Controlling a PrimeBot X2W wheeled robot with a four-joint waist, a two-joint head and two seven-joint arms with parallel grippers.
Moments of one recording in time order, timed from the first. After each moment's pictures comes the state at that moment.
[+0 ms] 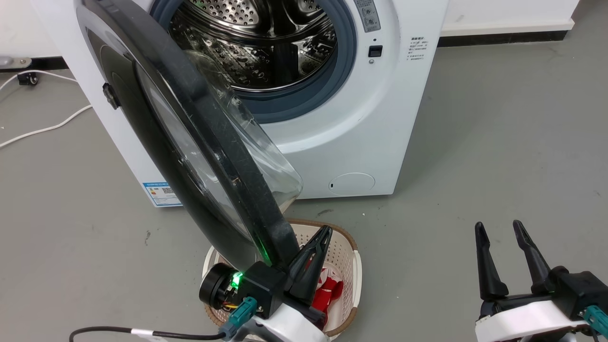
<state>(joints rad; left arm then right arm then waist) -0.09 0.08 -0.49 -0.02 -0.20 -0.02 -0.11 0.05 -0.05 -0.02 0.03 0.15 0.13 -0.23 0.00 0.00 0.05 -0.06</state>
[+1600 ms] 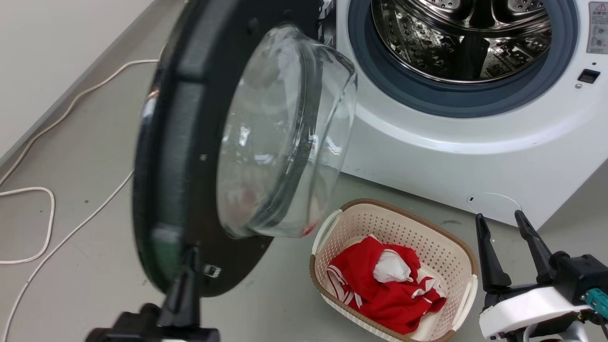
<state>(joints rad) 0.18 0.20 -0.26 -0.22 -0.26 0.19 -0.20 0.04 -0.05 -0.03 -0.06 0.11 0.13 -0.09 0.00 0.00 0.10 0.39</state>
